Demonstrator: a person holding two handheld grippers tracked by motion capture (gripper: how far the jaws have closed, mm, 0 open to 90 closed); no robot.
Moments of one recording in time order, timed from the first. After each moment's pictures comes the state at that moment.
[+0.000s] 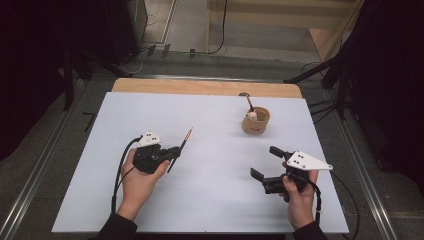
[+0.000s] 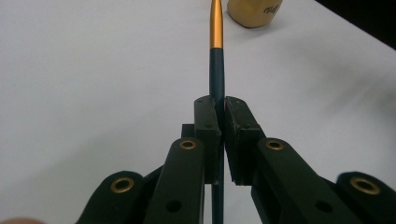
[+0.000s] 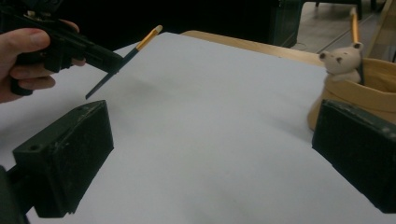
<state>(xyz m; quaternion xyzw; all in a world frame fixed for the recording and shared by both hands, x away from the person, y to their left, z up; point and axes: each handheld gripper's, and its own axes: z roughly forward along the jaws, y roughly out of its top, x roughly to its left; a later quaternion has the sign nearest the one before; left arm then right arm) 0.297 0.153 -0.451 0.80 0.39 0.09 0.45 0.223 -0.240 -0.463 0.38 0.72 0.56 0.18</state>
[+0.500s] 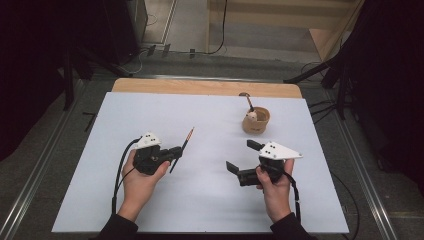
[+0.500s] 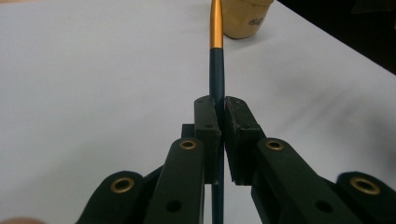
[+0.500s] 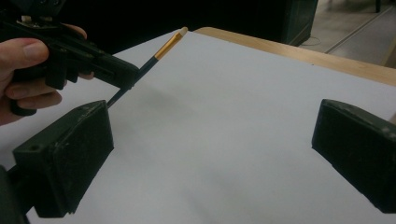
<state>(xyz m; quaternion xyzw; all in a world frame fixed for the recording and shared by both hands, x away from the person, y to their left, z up) 0.294 0.152 -0.451 0.79 0.38 0.08 0.48 0.246 -0.182 -0.452 0.37 0.73 0.55 0.17</state>
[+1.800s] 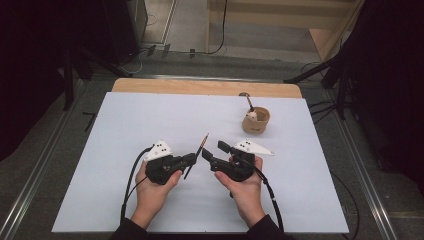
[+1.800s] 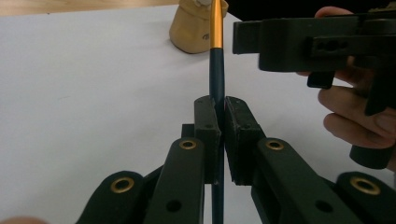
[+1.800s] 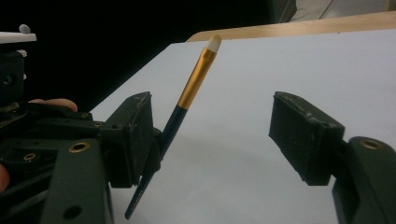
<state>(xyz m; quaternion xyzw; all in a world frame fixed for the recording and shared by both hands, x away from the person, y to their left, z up) 0.270 0.122 -0.460 0.78 0.33 0.06 0.52 0.256 -0.115 -0.461 0.49 0.65 0.57 0.11</state>
